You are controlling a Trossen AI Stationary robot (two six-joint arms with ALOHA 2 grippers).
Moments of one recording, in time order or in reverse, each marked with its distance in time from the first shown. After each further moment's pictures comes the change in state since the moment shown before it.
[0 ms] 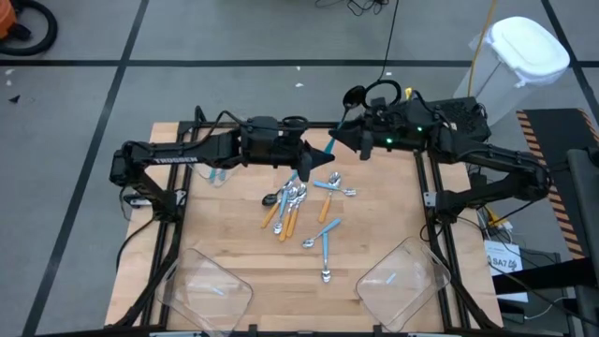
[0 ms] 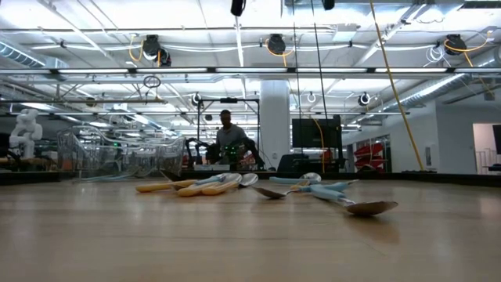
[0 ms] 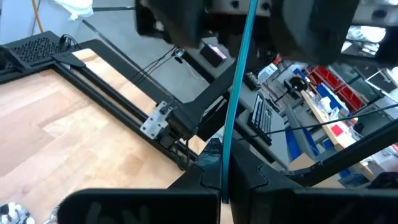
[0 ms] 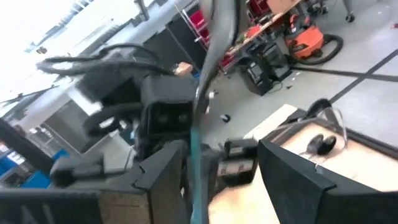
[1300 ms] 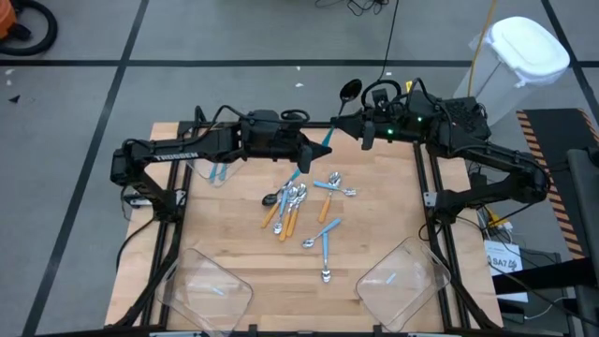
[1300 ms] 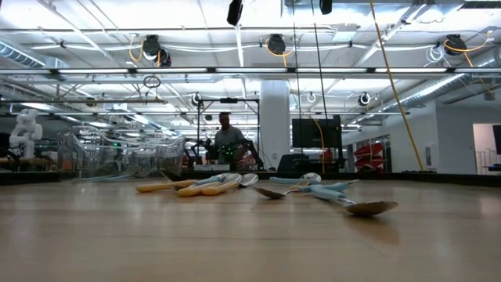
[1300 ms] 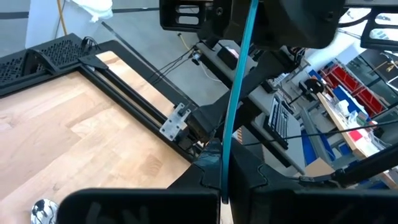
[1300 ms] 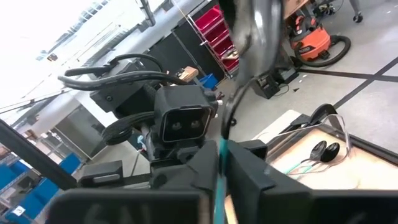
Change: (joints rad) left arm 0.057 -0.001 0.000 -0.036 0.001 0.014; right arm -0.092 0.005 0.000 0.030 -0.111 0.018
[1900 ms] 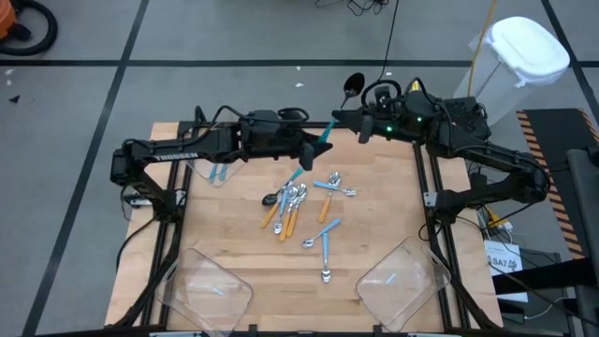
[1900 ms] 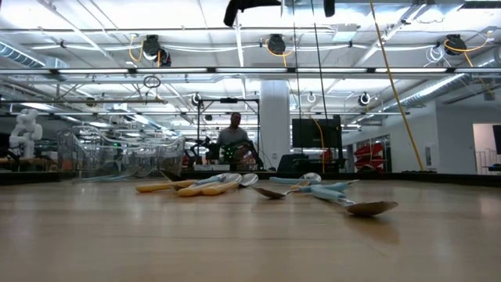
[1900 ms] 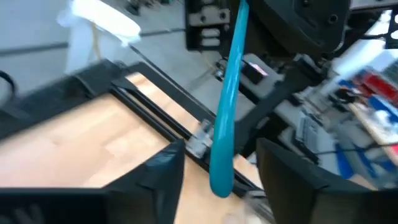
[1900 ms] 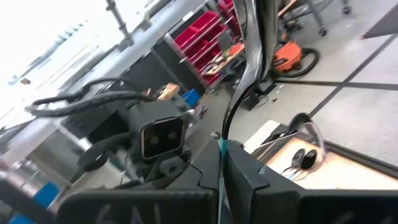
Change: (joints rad) left arm -0.004 0.000 0.000 0.000 -0.136 0.075; right arm -0.001 0.000 0.000 -0.003 0.136 0.042
